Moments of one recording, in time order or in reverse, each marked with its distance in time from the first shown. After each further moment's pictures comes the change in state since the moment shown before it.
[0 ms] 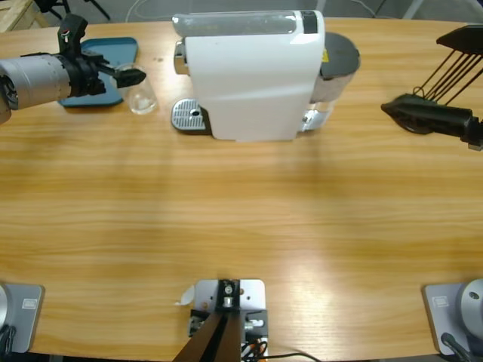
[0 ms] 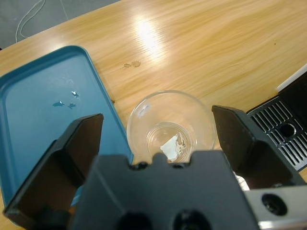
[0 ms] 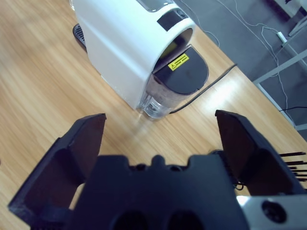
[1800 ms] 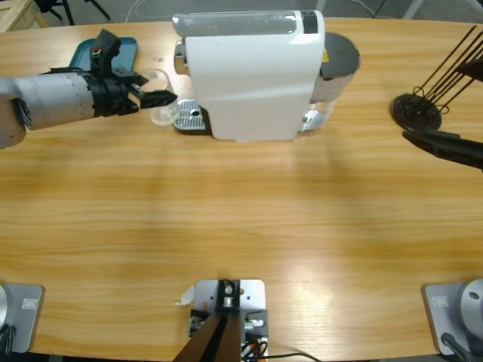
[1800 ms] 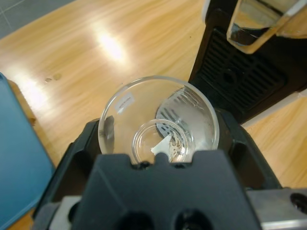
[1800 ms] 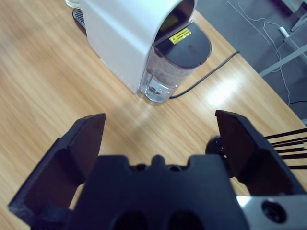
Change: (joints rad) arm 0 -0.156 -0.014 0.048 -0.048 -0.093 0.001; arm 1 -0.010 -0.106 0.091 0.028 0.010 0.004
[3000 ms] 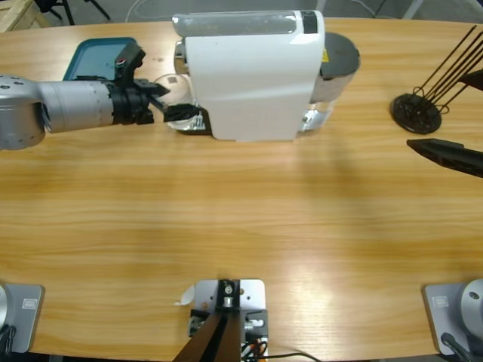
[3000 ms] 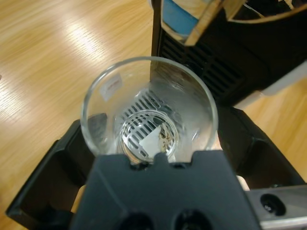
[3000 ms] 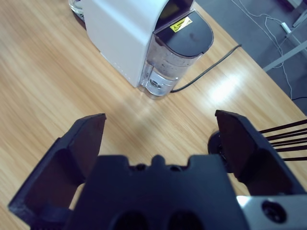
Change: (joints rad) arm 0 -0.033 0.054 -0.026 0.000 -0.101 -0.040; arm 1 0.000 -0.027 0.025 0.009 0.000 0.015
